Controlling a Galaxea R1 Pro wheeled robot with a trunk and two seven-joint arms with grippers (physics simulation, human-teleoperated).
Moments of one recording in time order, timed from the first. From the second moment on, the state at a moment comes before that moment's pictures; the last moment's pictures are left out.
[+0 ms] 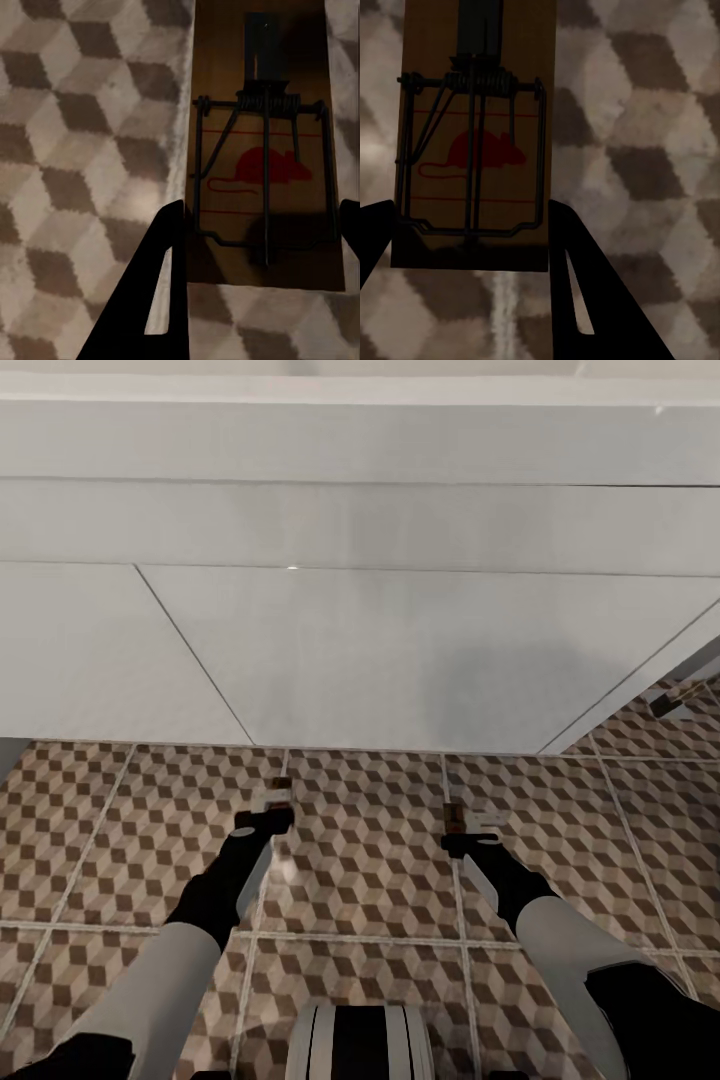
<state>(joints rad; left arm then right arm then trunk) -0.78 -0.10 -0.07 -0.80 0.06 0.33 0.26 -0.93 0.01 0.18 -0.37 -0.17 0.25 -0.22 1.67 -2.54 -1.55</state>
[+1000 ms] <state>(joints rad) -0.88 -0.13 -0.07 -0.47 0.05 0.20 0.26 -0.93 0.02 0.18 -0.37 -0.17 0.25 -0.23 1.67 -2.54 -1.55</state>
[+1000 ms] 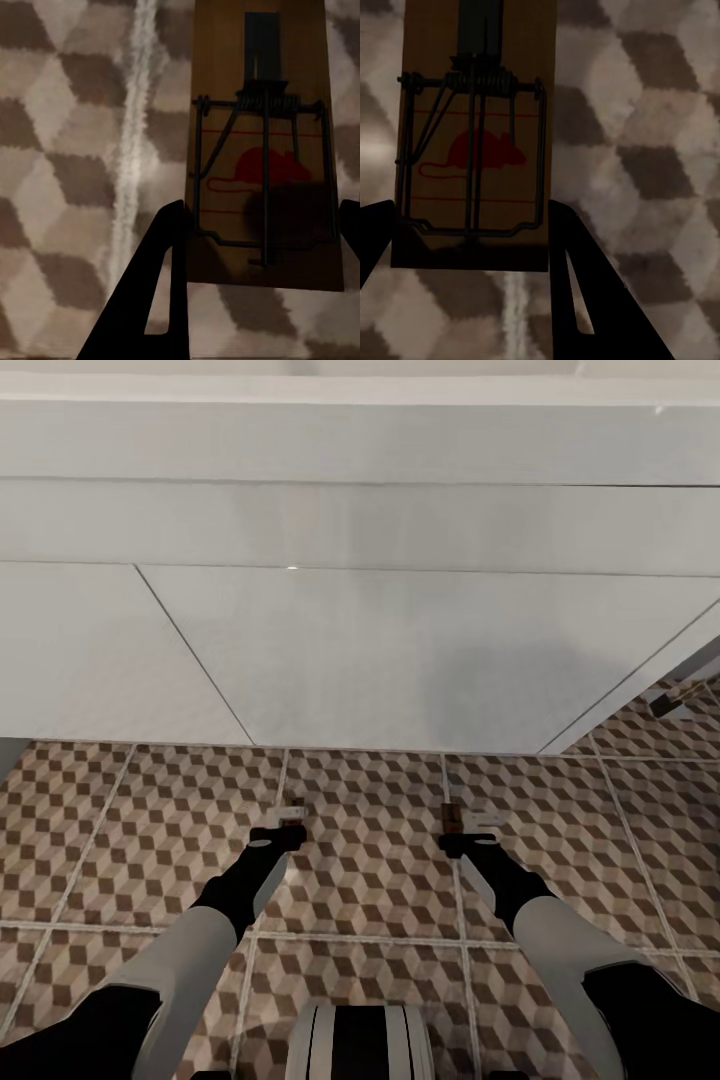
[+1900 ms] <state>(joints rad) -0.88 -0.14 -0.06 -0.49 0.04 0.21 0.27 -0.93 0.02 0.19 -0.37 -0.17 0.25 -0.23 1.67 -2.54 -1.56</state>
